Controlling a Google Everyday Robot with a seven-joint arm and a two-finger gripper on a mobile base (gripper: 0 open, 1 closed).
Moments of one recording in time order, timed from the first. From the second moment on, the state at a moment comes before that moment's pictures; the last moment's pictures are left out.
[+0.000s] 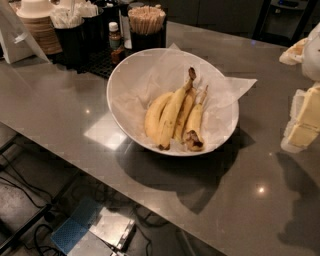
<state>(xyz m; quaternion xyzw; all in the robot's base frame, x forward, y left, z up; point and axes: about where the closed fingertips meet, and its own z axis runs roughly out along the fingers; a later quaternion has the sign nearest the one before) 0.438 -0.217 0.976 -0.60 0.78 -0.03 0.16</state>
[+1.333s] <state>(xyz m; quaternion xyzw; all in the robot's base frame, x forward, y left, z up) 0.447 -0.091 0.973 -0.74 0.65 0.02 0.18</state>
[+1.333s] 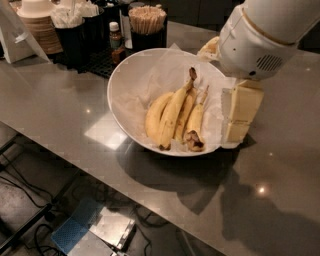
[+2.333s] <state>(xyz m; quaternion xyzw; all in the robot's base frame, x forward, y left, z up) 0.456 0.039 0.980 -0.87 0.46 0.04 0.17</state>
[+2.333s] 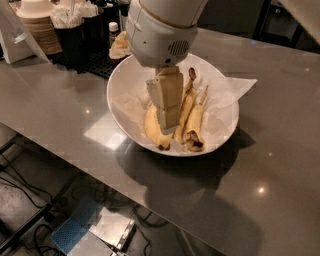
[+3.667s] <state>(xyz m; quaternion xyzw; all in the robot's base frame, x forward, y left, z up) 0.551 0.017 0.908 -0.85 0.52 0.04 0.11</state>
